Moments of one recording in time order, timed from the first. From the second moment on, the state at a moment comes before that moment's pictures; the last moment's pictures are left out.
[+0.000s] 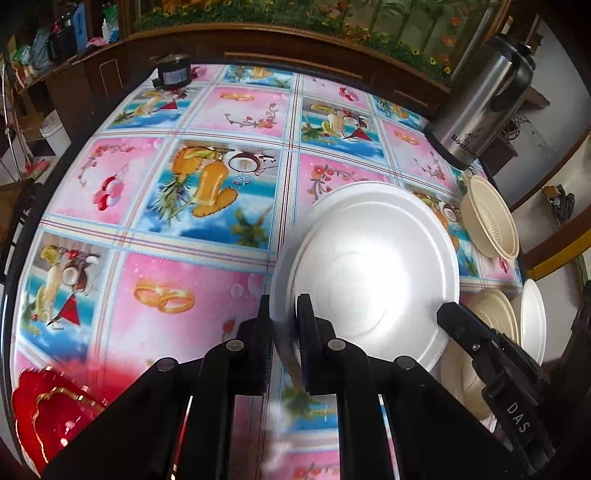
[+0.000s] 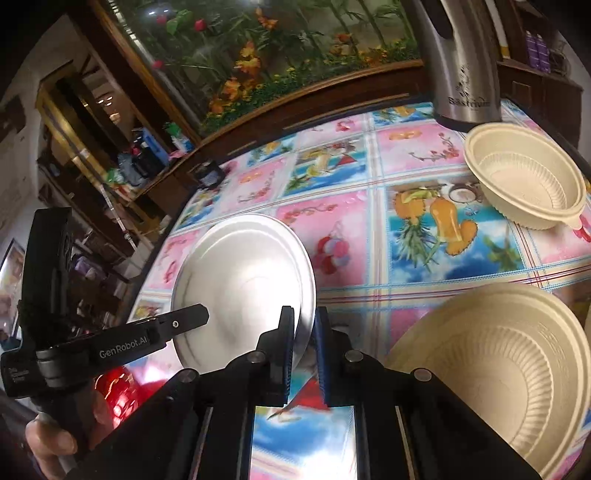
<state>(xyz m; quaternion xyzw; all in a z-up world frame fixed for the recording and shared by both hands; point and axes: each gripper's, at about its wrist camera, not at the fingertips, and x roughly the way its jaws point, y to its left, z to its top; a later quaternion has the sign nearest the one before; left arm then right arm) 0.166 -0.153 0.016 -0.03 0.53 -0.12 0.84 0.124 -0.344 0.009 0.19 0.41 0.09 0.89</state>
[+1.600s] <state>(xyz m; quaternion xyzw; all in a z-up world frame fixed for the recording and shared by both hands) 0.001 -0.042 0.039 -0.04 0.44 -0.08 0.89 0.012 -0.258 0.034 0.19 0.37 0.28 0.87</state>
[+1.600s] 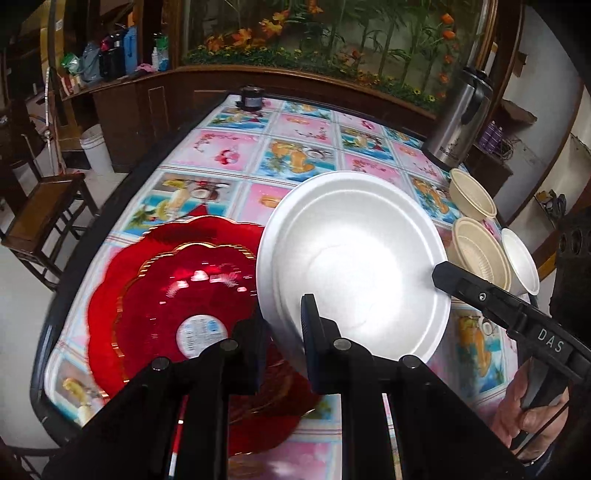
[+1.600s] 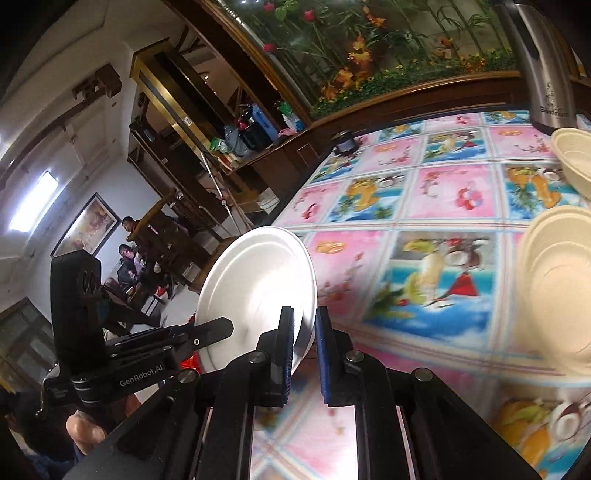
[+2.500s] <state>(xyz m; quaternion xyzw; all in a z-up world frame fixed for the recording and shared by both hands) -0.005 0.062 -0.011 -0.11 0.46 -0.04 0.88 0.014 -0.140 -0.004 0.14 0.46 0.27 0.84</state>
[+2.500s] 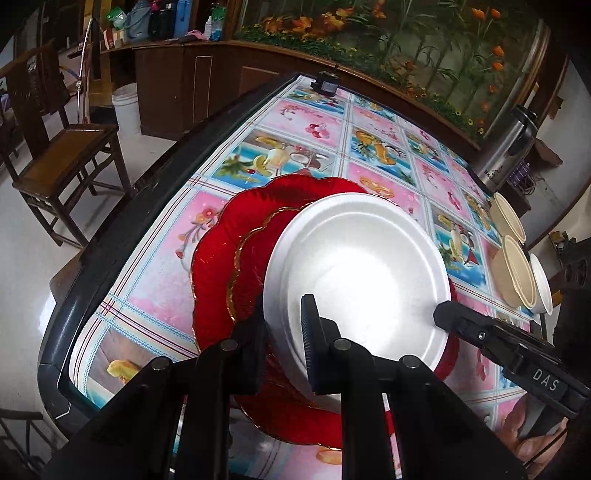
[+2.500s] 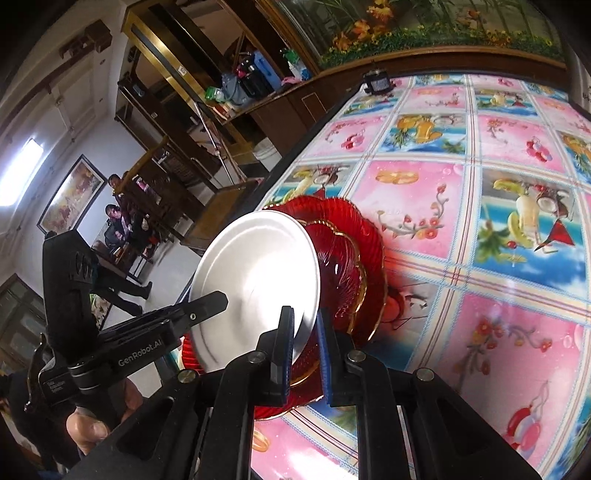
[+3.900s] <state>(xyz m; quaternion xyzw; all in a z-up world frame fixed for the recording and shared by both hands) -0.006 0.061 0.000 -0.07 0.43 -0.01 0.90 0.011 -0.133 -0.008 0.13 0.47 0.27 0.83</state>
